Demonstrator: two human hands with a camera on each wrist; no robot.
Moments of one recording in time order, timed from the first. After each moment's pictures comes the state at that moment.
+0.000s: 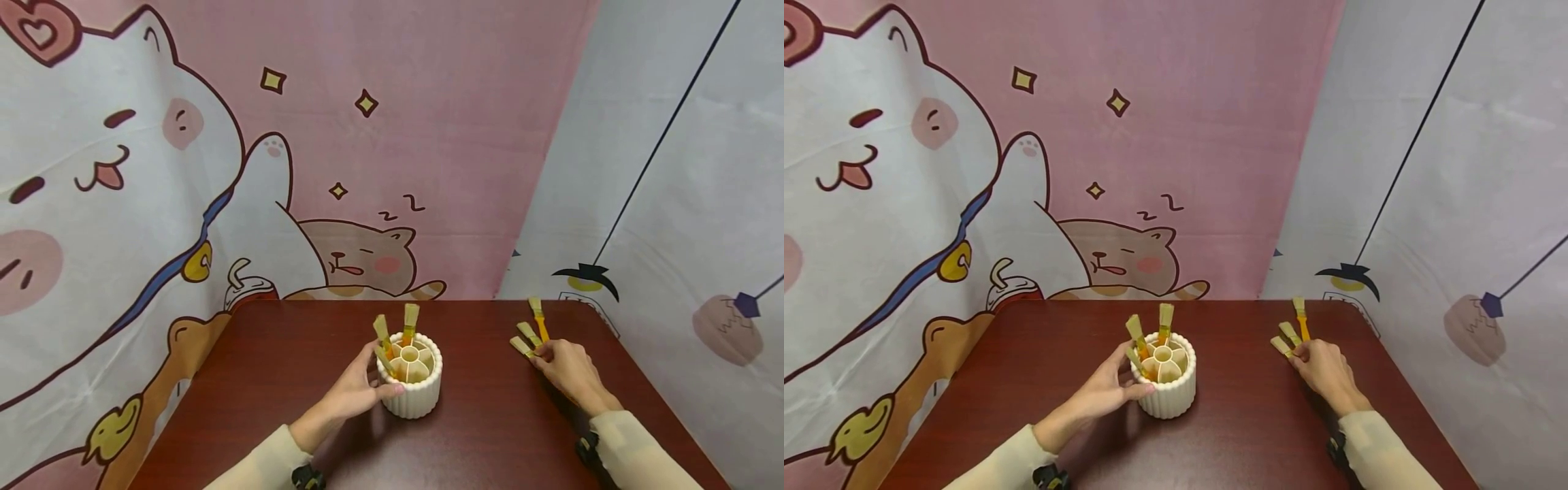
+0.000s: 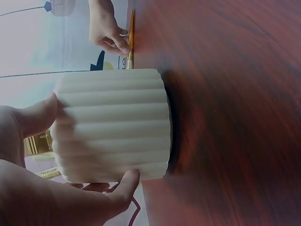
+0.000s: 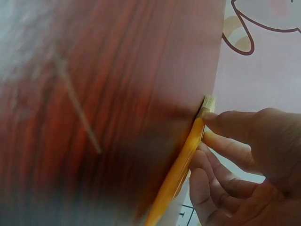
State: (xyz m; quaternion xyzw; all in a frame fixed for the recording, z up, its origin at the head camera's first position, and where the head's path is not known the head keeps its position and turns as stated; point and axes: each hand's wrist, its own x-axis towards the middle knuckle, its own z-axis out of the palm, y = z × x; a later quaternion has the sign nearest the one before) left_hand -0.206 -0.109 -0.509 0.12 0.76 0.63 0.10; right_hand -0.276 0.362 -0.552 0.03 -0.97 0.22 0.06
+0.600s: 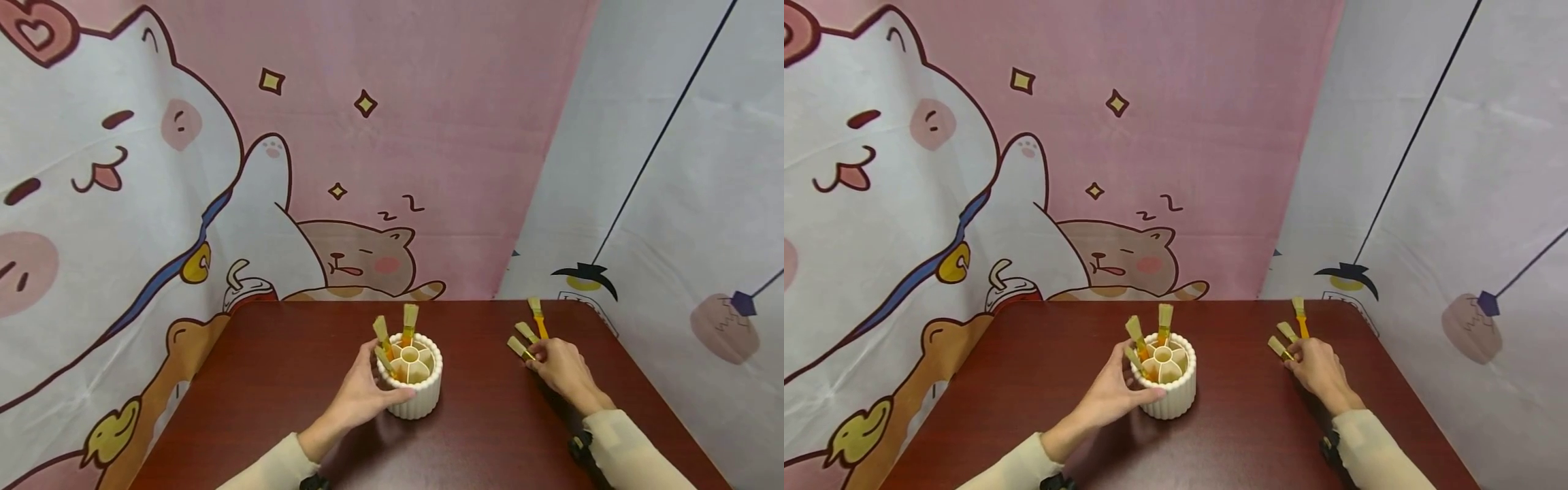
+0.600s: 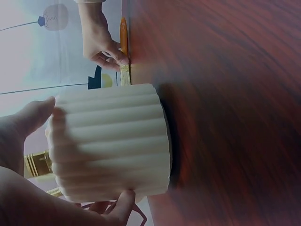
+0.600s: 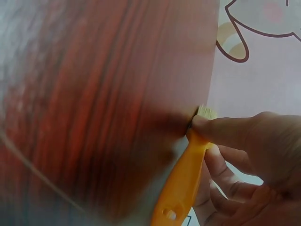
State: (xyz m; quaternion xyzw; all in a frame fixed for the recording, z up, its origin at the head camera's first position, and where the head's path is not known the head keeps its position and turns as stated) left_hand -0.196 -0.099 -0.511 0.11 0.82 0.57 0.02; right_hand -0.278 0.348 -0.551 0.02 -0.97 0.23 0.06
